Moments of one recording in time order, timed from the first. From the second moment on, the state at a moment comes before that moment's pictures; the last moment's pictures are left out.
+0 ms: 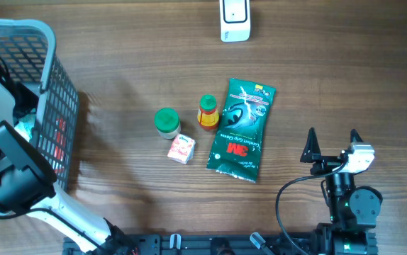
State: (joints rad) left arm 0.59 2.05 1.51 -0.67 -0.20 -0.29; right arm -0.08 0.03 0.01 0.00 -0.07 0.09
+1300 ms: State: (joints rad) left arm 0.50 1.37 1.72 -0.94 0.03 -0.34; right arm -0.08 0.03 0.01 0.00 -0.07 0.09
